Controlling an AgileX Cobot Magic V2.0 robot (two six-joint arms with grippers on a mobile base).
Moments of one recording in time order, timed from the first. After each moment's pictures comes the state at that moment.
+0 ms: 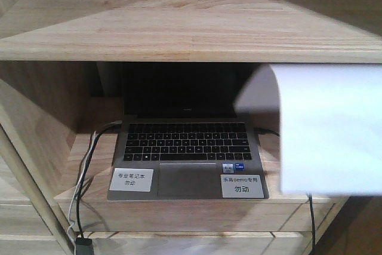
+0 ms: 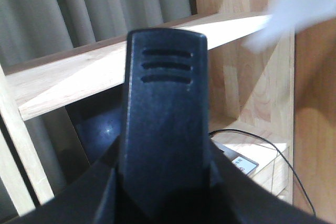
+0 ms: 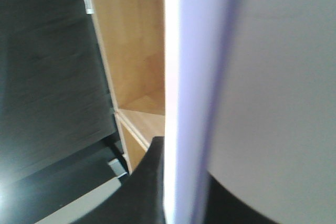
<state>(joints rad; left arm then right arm) -0.45 0.10 -0.78 -0.24 0.81 0.32 0.35 0.35 -0.14 -0.09 -1.01 1.34</state>
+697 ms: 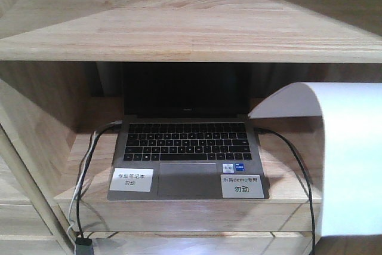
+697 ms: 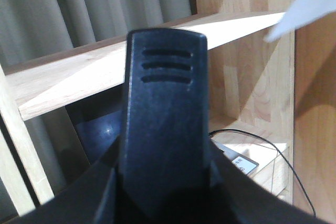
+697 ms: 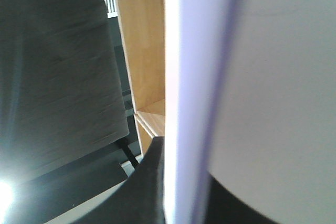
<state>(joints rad) -0.45 0.10 -0.78 -0.24 0.81 0.32 0.35 0.24 -0.14 -0.09 -0.95 1.34</state>
